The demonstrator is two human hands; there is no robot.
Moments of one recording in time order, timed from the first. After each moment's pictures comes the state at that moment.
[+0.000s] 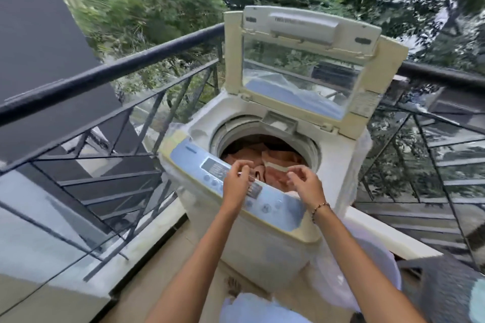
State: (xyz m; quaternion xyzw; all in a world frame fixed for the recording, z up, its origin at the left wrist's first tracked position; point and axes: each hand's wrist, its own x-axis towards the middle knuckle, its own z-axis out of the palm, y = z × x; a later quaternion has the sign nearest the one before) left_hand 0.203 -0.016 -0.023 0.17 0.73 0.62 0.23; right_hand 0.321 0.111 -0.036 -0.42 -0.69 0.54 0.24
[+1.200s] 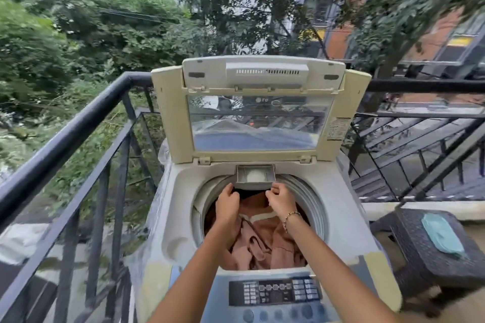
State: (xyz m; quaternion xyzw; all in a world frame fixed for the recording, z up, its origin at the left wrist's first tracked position) left_hand -0.013 0.143 -0.051 0.30 0.69 0.47 0.46; right_hand 0.123 0.182 -0.042 -0.66 -0.52 0.46 0.28
